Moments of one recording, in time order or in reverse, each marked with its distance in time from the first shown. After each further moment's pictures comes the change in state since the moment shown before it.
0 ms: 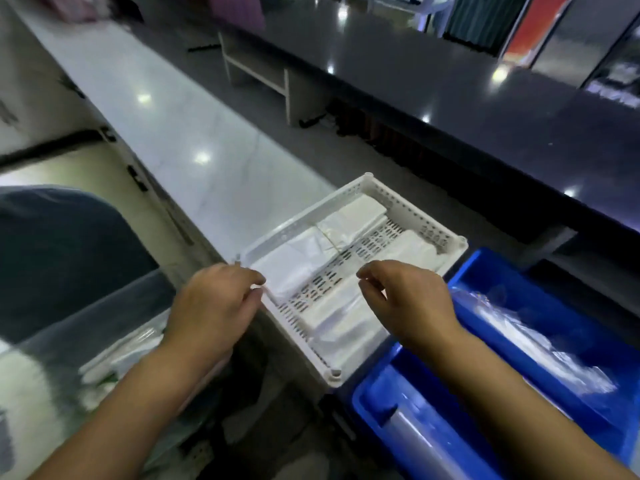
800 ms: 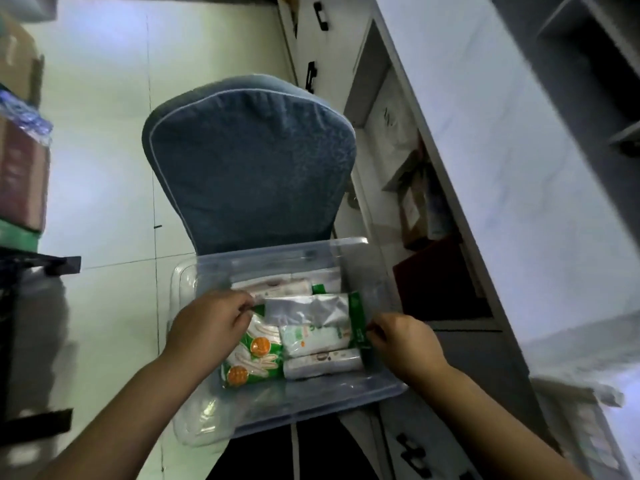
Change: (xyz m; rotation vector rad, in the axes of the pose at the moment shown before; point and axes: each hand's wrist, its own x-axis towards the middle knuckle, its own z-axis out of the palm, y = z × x) left_hand -0.163 -0.415 -0.023 -0.124 -0.229 -0.759; right_hand 0.139 -0.295 0.316 -0.158 -0.763 -0.232
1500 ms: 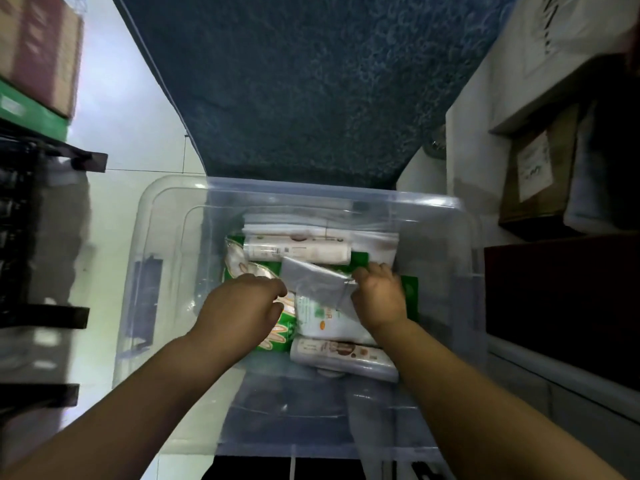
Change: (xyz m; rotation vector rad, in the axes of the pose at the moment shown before) left_hand 0.046 -0.049 0.166 0.127 -0.243 -0.202; right_hand 0.191 0.020 0.202 -0.067 -0.094 -0.147
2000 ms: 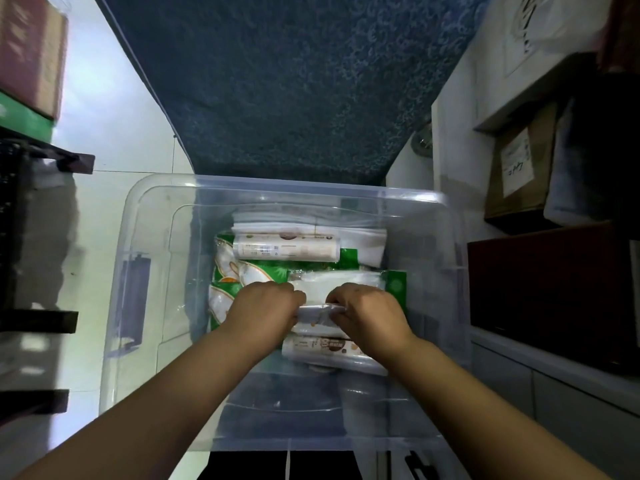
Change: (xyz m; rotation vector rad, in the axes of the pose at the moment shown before) left_hand 0.012 0.035 0.013 0.278 -0.102 0.230; right_hand -0.050 -0.010 -0.042 0.164 -0.030 -0.311
